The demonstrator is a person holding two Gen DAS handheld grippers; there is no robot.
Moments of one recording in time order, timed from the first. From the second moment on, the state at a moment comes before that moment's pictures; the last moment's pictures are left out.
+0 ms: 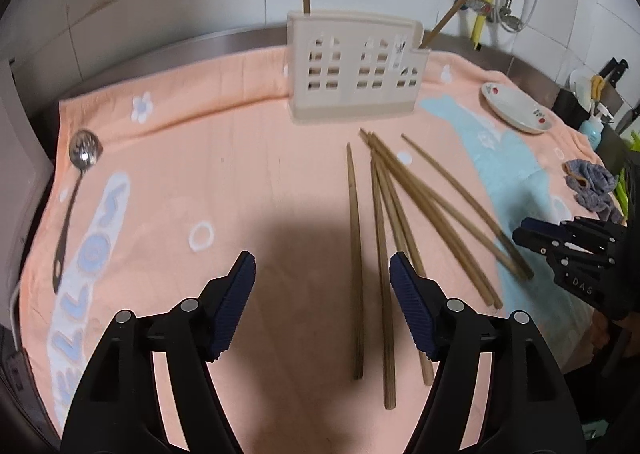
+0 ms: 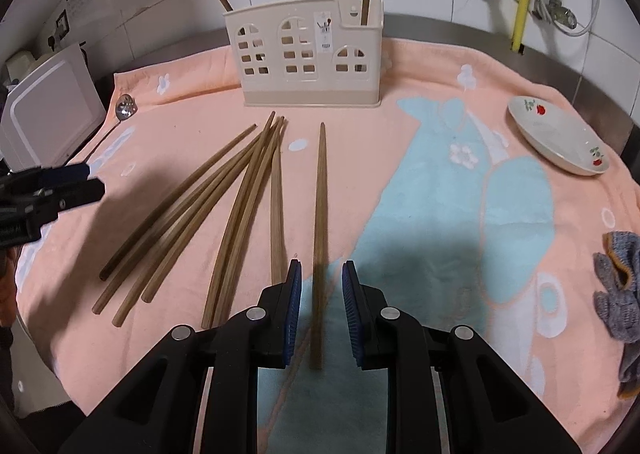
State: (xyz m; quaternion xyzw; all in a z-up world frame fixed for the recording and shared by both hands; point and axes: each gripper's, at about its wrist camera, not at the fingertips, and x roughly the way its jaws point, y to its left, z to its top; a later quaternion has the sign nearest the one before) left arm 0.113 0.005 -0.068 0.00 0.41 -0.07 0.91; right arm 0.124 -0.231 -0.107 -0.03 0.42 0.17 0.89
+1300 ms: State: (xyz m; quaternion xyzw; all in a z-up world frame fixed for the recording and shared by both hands) left arm 0.130 -0.016 -0.105 -0.01 0.45 -0.12 0.88; right arm 0.142 -0.218 -0.124 -0.05 0.43 0.17 0.89
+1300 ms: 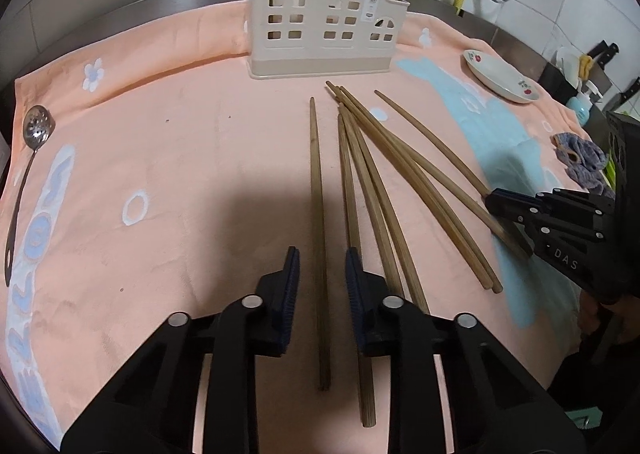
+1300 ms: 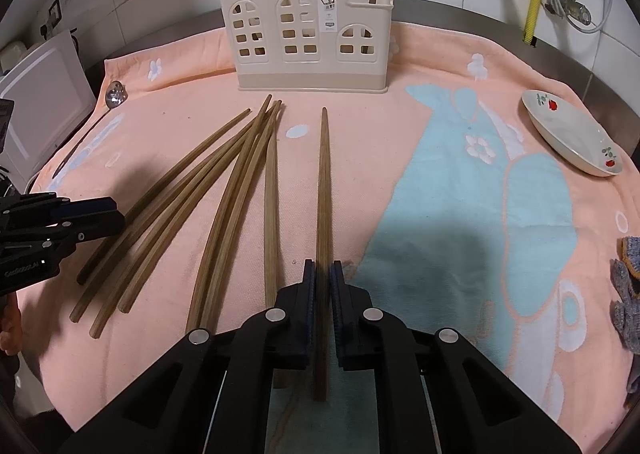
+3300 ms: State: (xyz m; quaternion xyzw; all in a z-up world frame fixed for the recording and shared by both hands) left arm 0.163 -0.015 0.003 0.02 0.35 -0.14 0.93; right arm 0.155 -0.219 0.041 -0.05 0.26 0.21 0.94
